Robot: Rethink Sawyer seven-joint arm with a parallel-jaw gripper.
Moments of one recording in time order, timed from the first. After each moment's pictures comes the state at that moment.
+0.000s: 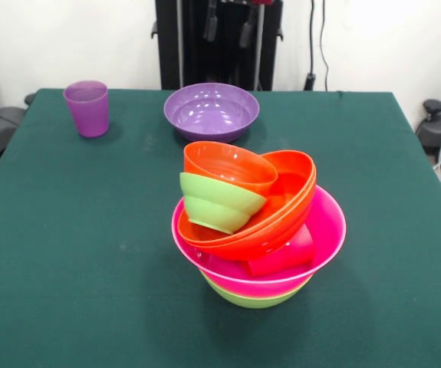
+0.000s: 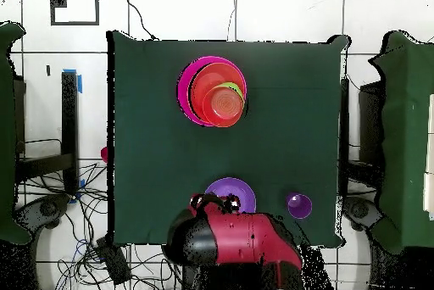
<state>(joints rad) -0.22 -1.03 -0.05 2.15 -0.36 0.36 1.86</state>
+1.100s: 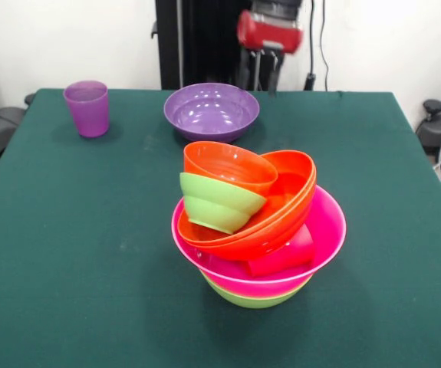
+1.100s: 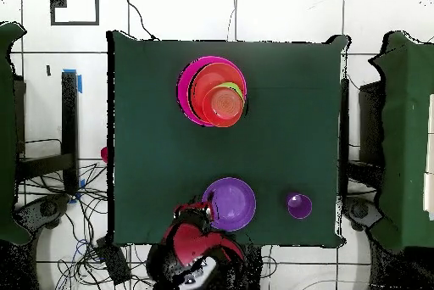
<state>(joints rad) 0.19 -0.55 -0.37 2.11 -0.37 -0.37 1.92</state>
